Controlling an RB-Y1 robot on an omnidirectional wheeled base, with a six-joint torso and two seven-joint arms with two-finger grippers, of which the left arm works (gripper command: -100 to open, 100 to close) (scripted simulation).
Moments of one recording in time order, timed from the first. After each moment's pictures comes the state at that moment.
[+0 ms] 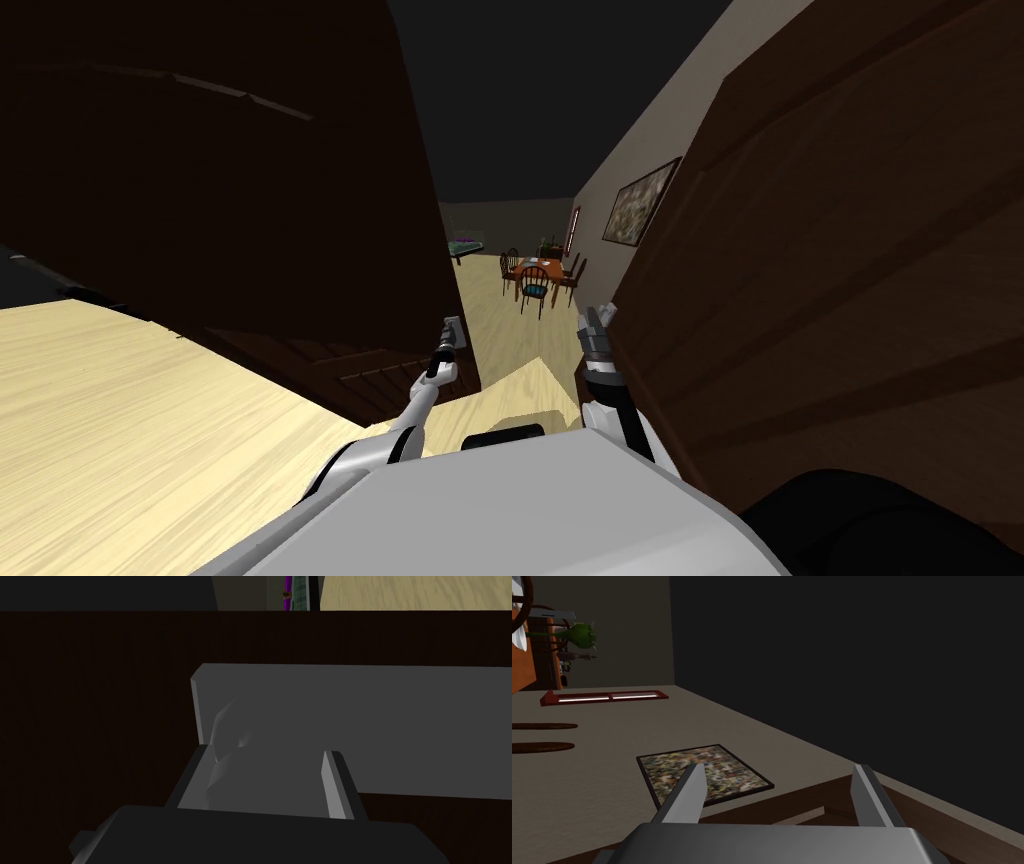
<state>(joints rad) -0.45 0.07 0.22 -0.65 0.14 -0.49 -0.14</state>
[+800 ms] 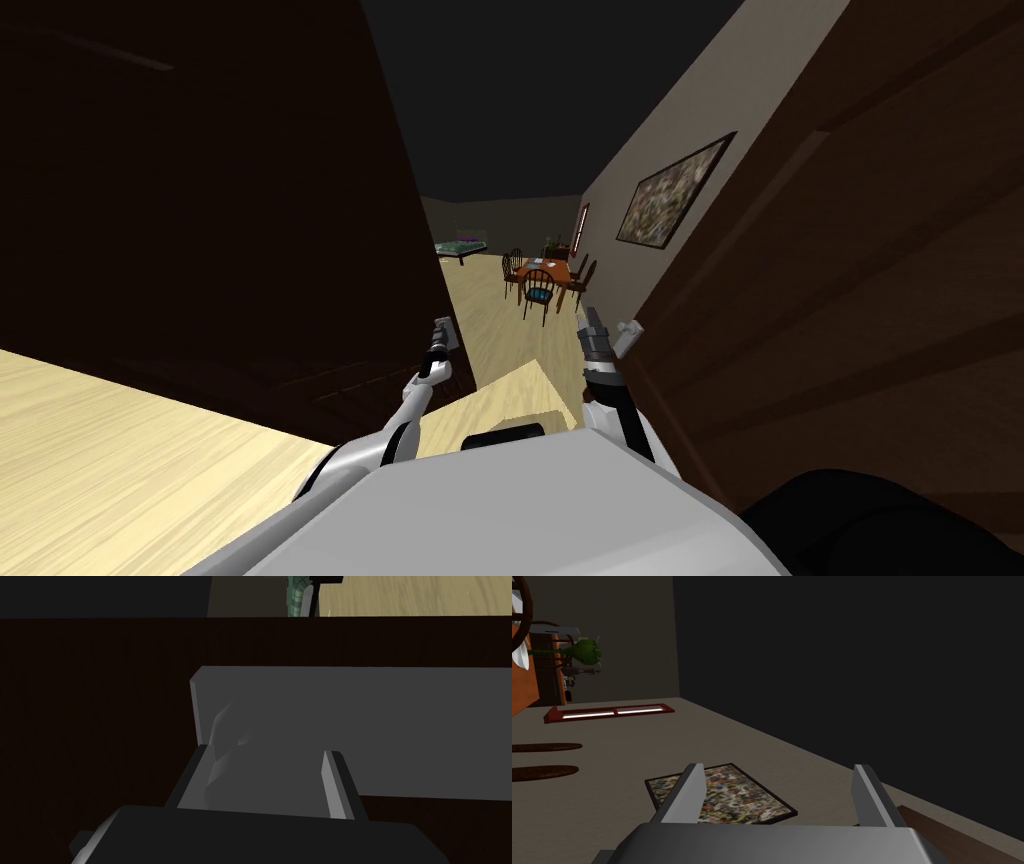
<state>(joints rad) -0.47 0.10 0.29 -0.63 0.17 -0.48 -0.16</state>
